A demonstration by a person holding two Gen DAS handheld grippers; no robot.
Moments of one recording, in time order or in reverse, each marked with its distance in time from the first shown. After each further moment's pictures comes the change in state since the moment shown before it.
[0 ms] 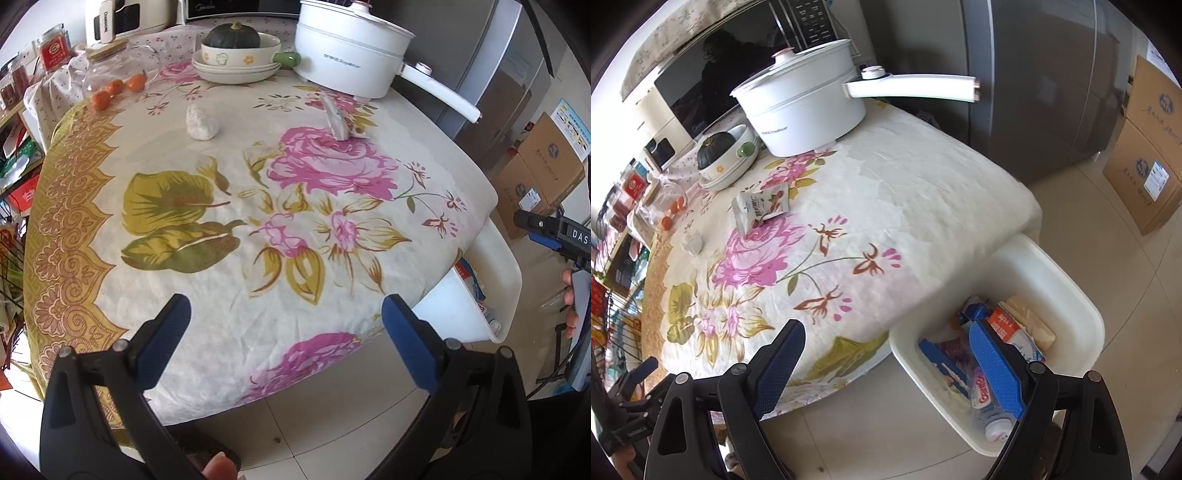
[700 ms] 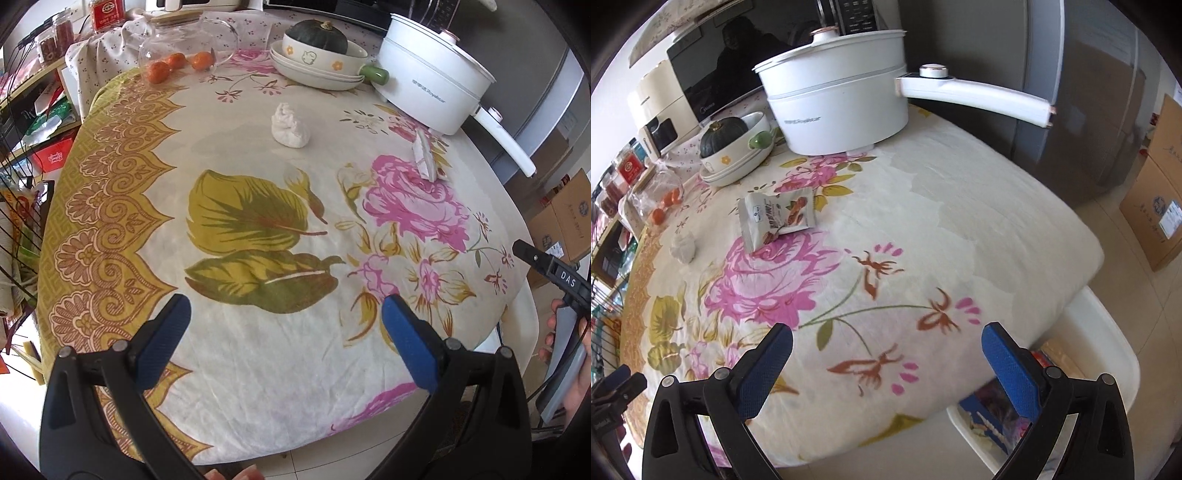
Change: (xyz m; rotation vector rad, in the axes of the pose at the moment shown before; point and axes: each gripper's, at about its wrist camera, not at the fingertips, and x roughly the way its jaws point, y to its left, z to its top) left arm 0.025 0.068 0.026 -0.171 -0.008 0.077; right arm 0.068 0.066 0.027 -0.095 -0.055 -0.018
